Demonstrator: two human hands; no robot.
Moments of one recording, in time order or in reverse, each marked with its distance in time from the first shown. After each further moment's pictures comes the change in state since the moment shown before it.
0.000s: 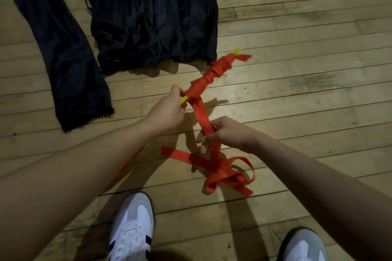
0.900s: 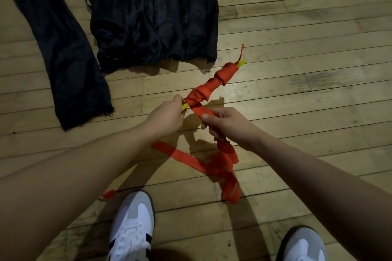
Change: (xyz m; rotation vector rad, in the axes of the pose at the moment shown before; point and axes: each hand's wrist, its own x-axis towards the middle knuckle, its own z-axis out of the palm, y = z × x) left_hand -0.004 -0.009 0.013 0.173 -0.043 -0.022; right_hand -0.003 -0.003 0.002 0.126 0.197 -0.114
